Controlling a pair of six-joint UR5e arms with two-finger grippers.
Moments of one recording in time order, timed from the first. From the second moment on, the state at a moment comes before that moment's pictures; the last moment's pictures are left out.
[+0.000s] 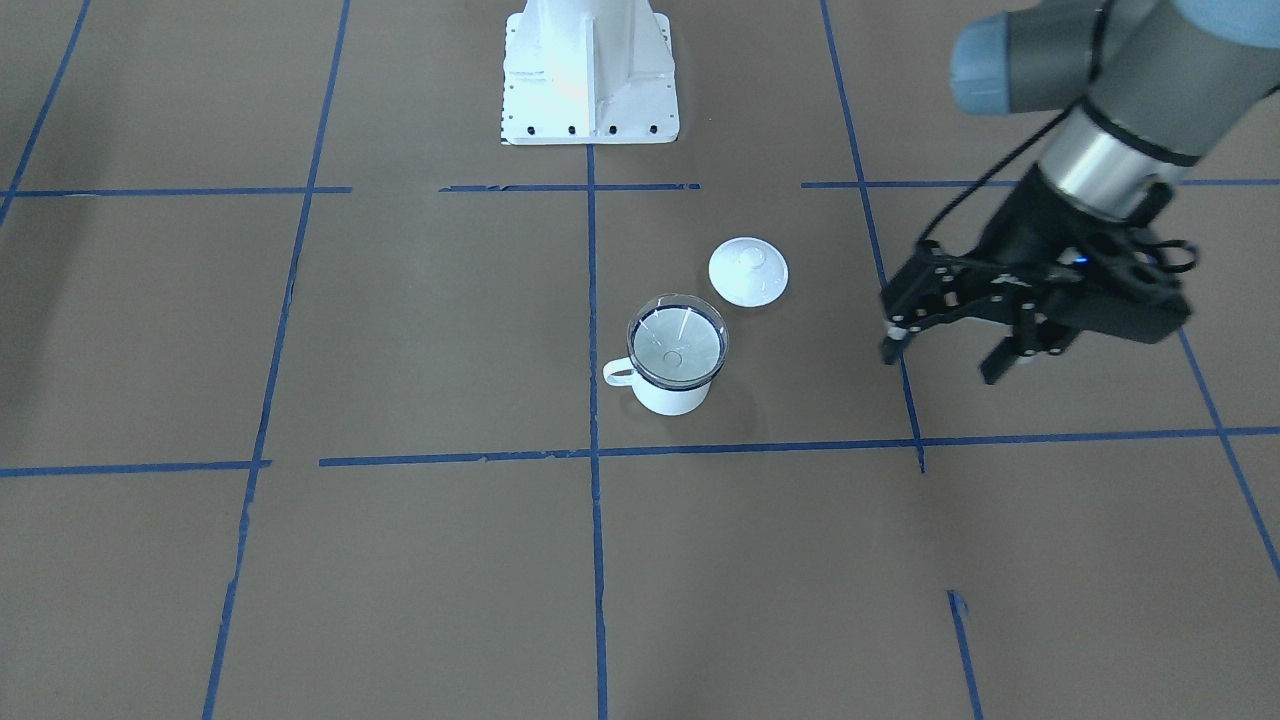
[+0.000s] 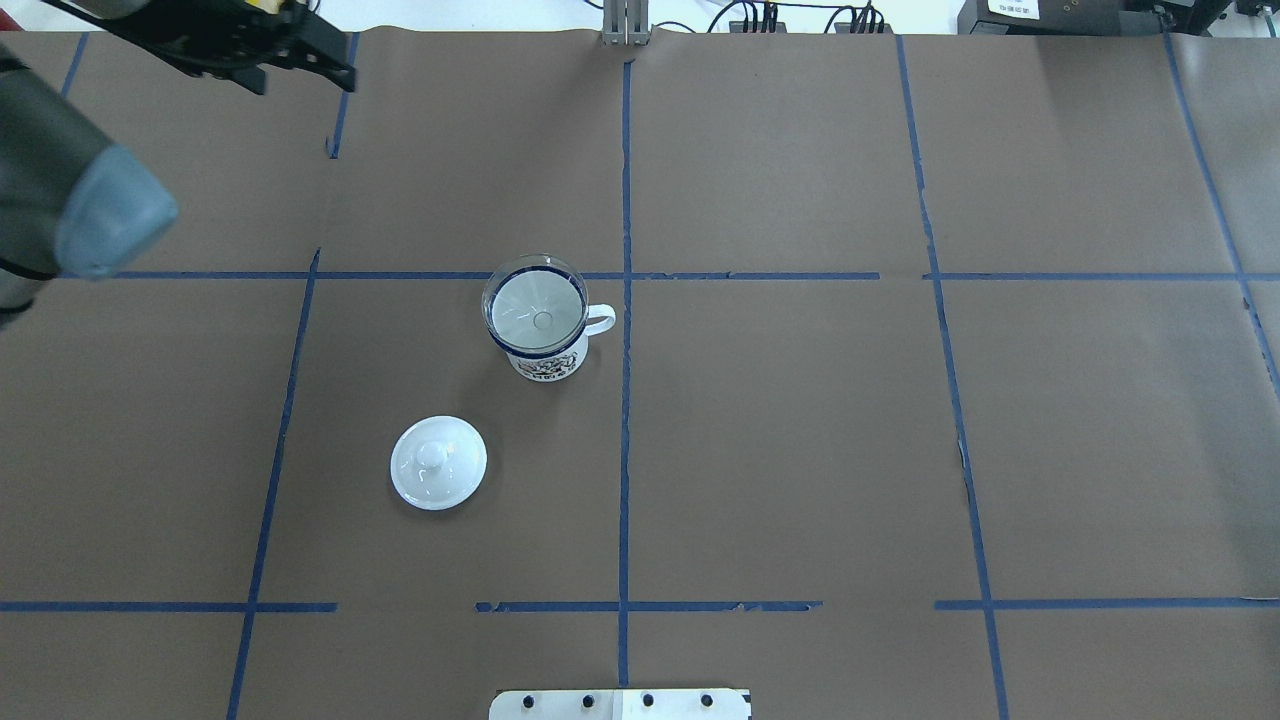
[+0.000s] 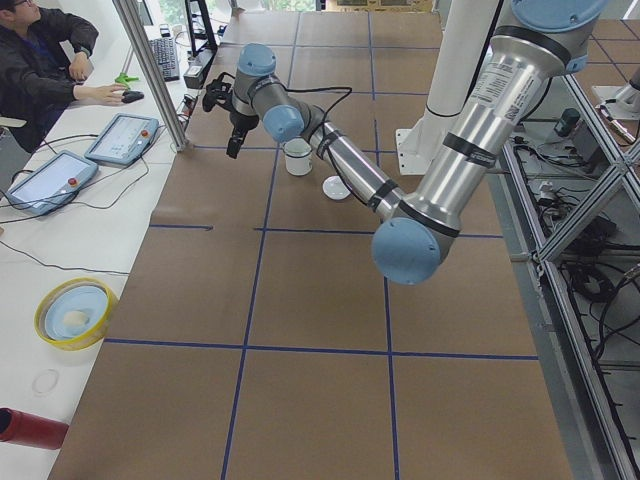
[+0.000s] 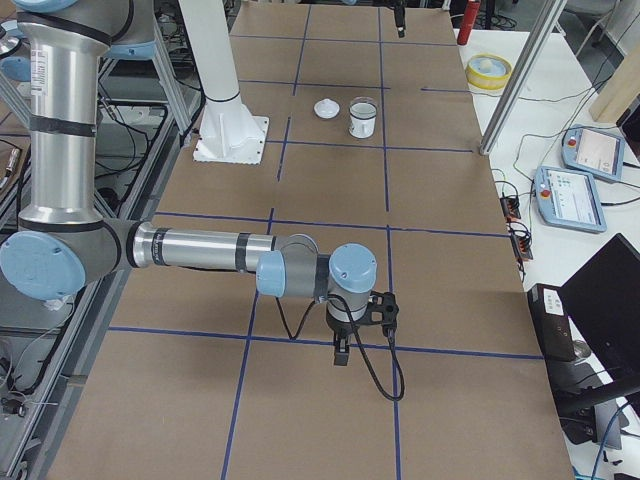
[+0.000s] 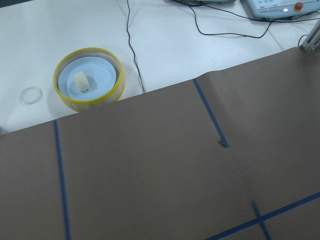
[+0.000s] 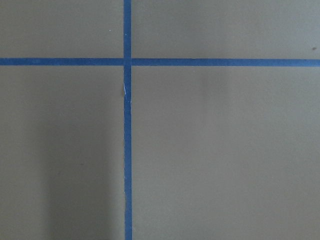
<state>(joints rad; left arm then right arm) -1.01 -2.21 -1.74 -1.70 -2.17 -0.95 1.57 -1.68 1.65 -1.57 2.29 0.01</state>
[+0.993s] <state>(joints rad) -0.69 -2.51 -1.41 -1.56 -2.02 -1.34 1.57 -1.68 1.65 -1.57 2.29 0.01</state>
